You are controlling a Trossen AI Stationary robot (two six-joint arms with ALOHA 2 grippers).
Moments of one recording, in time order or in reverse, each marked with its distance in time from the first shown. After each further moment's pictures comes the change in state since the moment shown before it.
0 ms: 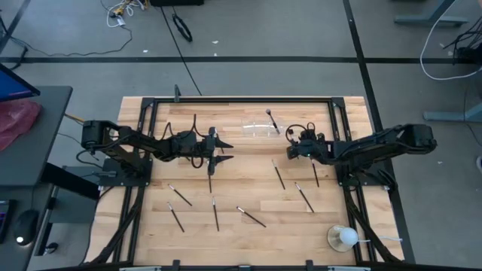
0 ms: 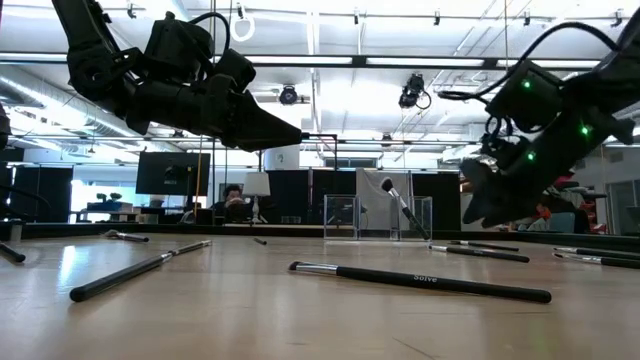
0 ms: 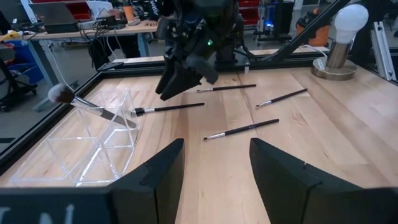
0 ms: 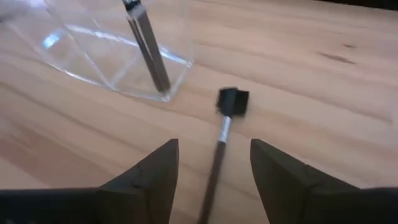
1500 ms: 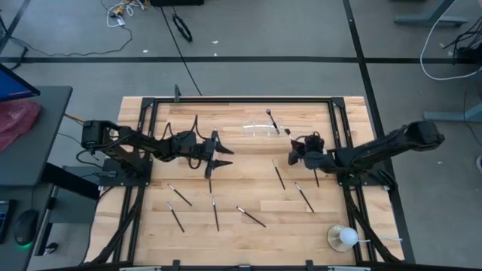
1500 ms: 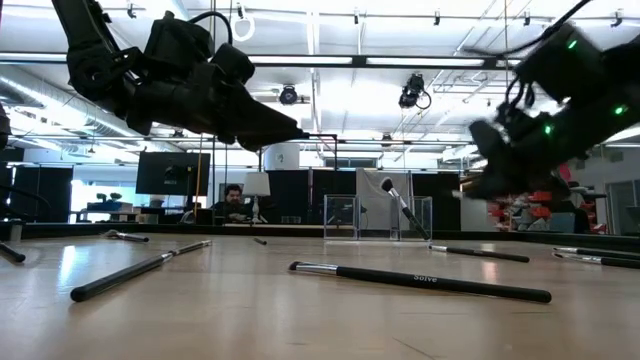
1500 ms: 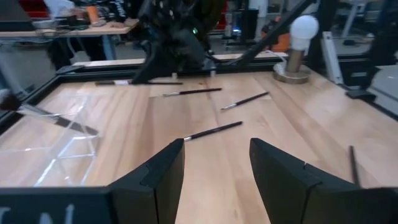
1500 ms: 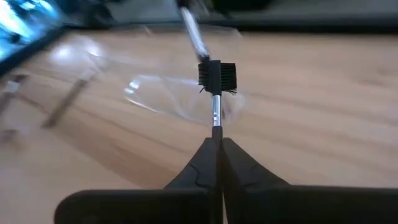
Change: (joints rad) left arm -0.005 0.000 0.000 0.007 0.147 -0.028; right arm 0.276 -0.140 -0.005 0.017 0.222 0.140
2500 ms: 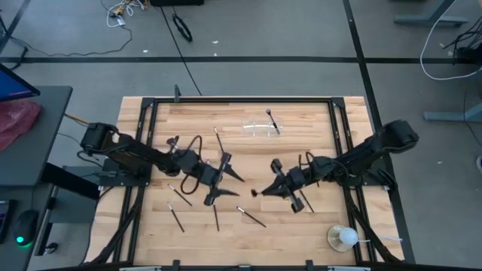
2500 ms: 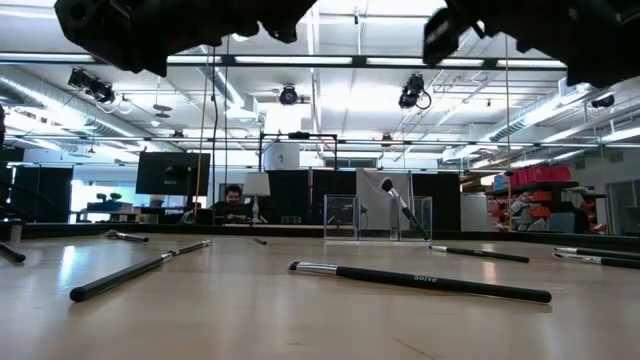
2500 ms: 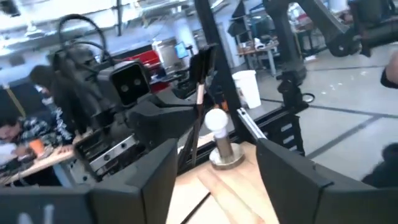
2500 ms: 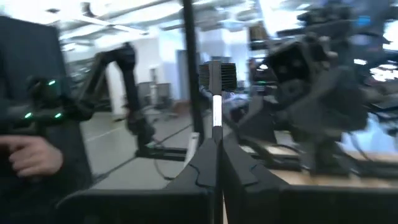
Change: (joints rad) left arm -0.336 0.029 0.219 0.105 -0.024 0.245; right arm 0.195 0.380 0.239 1.050 -0.960 -0.811
